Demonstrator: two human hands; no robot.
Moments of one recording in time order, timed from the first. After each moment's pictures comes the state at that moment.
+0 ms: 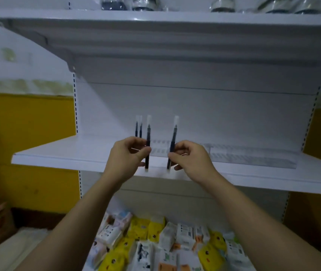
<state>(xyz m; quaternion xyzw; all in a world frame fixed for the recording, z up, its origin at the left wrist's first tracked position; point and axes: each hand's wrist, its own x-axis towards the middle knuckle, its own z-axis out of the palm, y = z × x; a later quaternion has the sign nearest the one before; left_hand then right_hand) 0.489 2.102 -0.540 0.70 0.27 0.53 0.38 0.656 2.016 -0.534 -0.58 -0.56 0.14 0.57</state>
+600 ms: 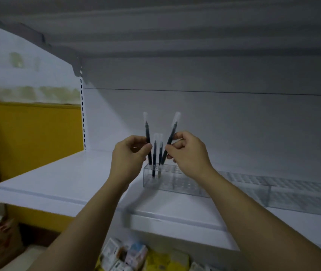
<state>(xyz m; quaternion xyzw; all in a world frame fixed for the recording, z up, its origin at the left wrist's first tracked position) 0.527 2.279 -0.513 0.66 0.31 0.60 0.33 0.670 2.213 -0.490 -0.59 -0.57 0.07 0.57</state>
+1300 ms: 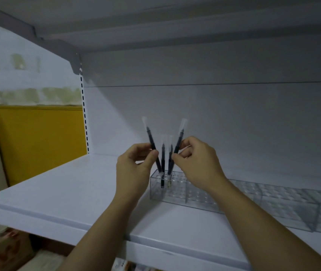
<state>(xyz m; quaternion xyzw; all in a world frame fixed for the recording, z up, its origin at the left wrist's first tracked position) 0.546 2.316 -0.536 0.63 0.28 0.66 0.30 0.686 2.260 -0.507 -0.62 -0.59 0.02 0.52</state>
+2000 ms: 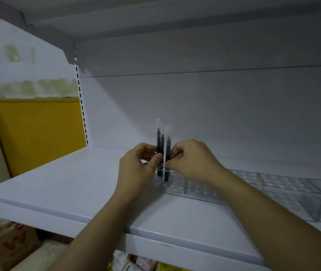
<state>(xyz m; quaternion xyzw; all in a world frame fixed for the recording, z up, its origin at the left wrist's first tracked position) 0.549 2.320 -0.551 0.71 0.36 0.57 0.21 0.688 2.262 -0.509 -0.66 -0.65 0.05 0.36</state>
